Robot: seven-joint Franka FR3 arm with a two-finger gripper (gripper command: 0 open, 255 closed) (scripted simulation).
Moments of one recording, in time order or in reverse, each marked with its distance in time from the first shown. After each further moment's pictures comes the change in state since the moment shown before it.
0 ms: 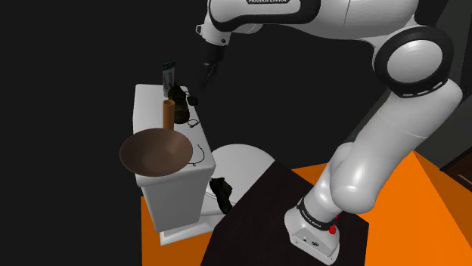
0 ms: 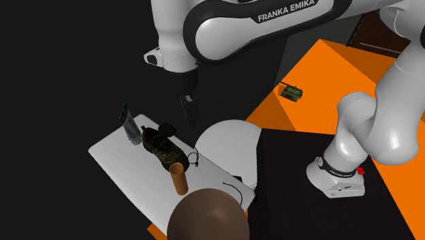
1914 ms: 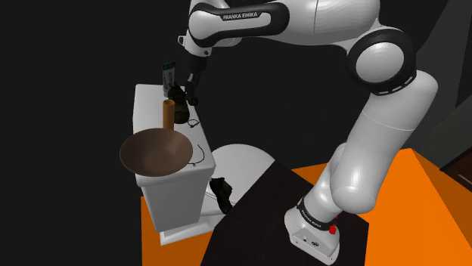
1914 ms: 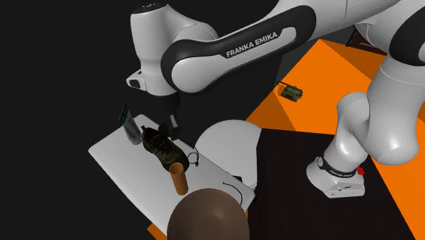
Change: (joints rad) arm 0.018 0.155 0.021 0.068 0.010 0.110 -0.085
